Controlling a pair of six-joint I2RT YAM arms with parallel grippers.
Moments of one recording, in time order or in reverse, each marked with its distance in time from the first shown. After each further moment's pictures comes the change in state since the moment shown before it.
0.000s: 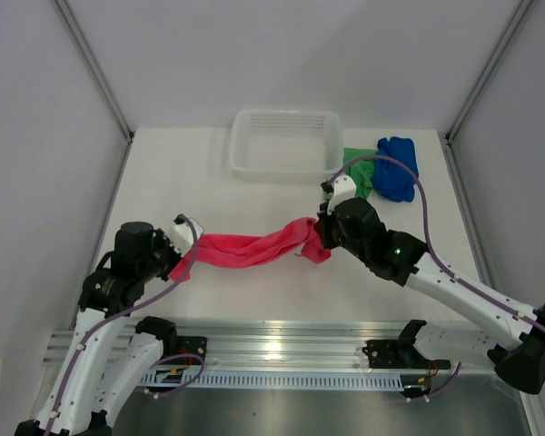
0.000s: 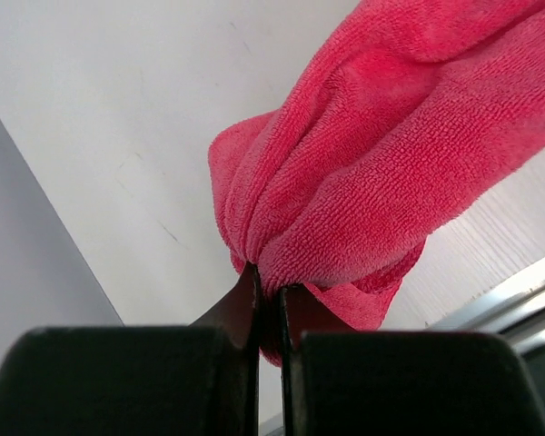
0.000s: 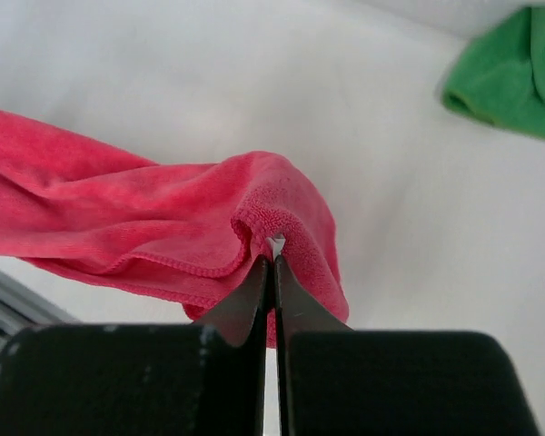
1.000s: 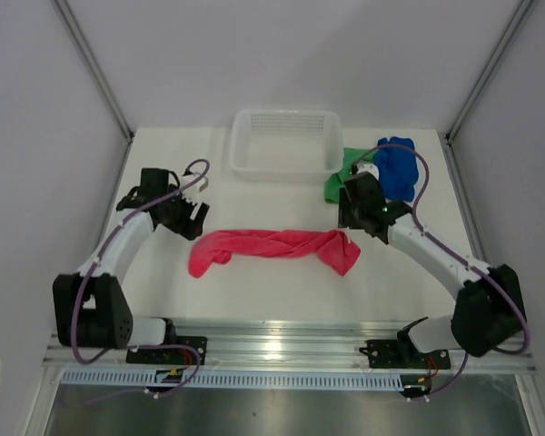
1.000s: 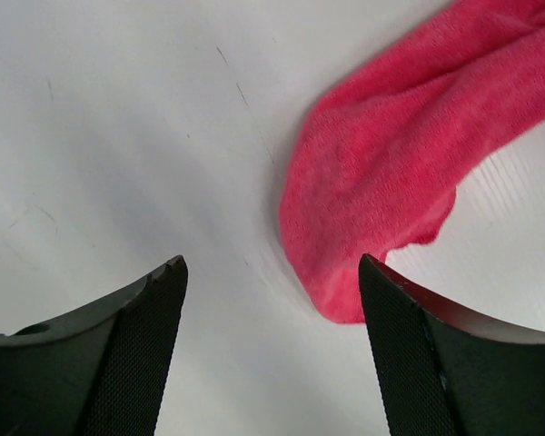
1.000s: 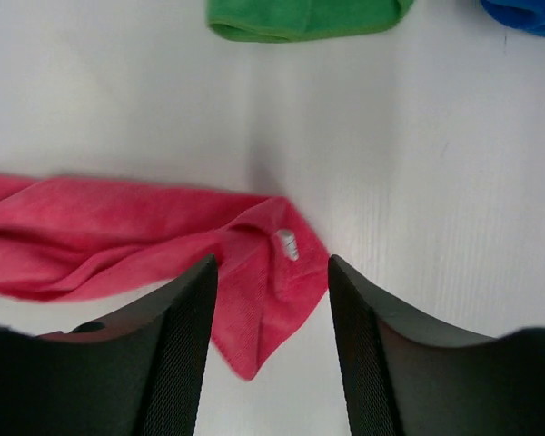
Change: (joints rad) left arm 0.203 0.769 0.189 0.277 0.228 -0.098; right arm -0.392 0.320 0.062 -0.134 0.010 0.056
